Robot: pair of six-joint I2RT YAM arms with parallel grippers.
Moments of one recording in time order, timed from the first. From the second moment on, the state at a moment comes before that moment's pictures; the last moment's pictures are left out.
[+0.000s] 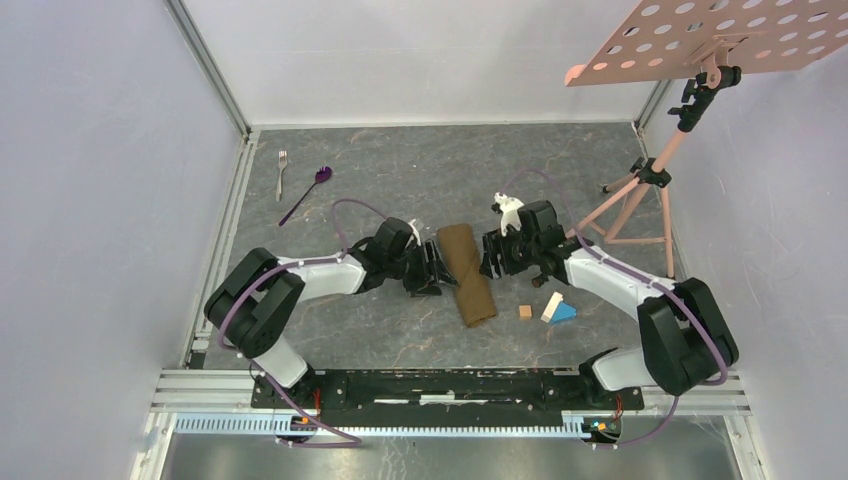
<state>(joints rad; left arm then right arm) -0.69 1.62 0.71 0.12 0.44 -0.98 0.46 1.41 0.76 -0.19 -0.26 0.13</state>
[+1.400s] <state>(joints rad) -0.44 1.37 0.94 -0.39 0.21 -0.63 0.56 0.95 0.46 -0.27 -0.20 0.24</state>
